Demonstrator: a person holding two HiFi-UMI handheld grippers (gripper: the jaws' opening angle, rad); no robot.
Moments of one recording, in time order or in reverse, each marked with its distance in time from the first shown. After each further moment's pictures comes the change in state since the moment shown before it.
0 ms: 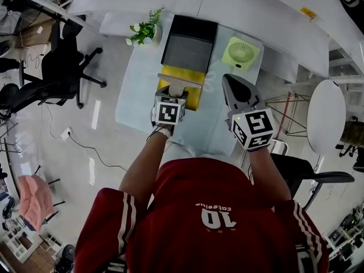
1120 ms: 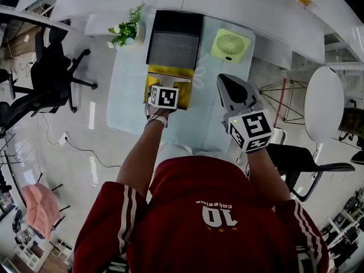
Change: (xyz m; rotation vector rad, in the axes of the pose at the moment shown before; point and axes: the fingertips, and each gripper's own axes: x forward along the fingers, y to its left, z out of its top) left arm 0.070 0.018 -0.034 0.018 0.267 0.067; right arm -0.004 -0.023 -0.020 0.040 0.046 -0.026
